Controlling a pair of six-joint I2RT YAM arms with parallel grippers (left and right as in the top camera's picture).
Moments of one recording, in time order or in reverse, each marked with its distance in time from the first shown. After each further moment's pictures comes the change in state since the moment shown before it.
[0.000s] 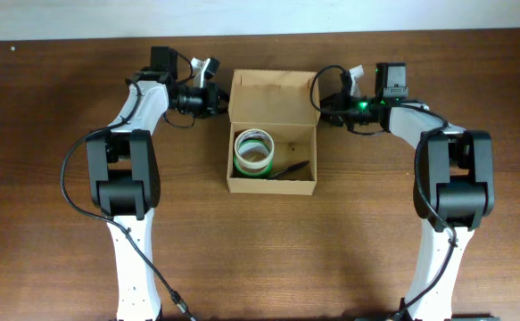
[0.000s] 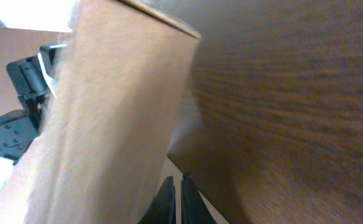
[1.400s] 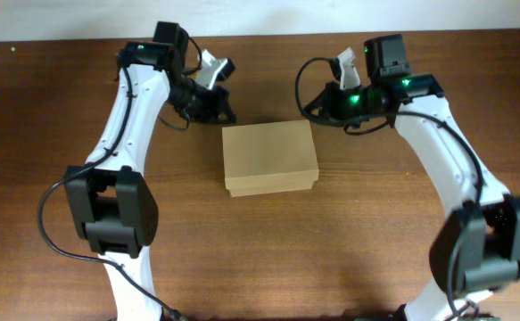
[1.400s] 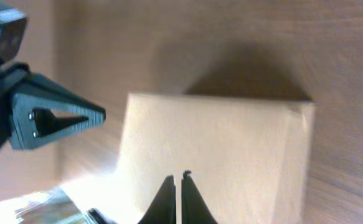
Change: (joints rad) left arm -0.119 -0.357 0.033 -0.628 -0.477 0.226; right arm 0.177 -0.462 0.073 -0.667 0.403 -0.206
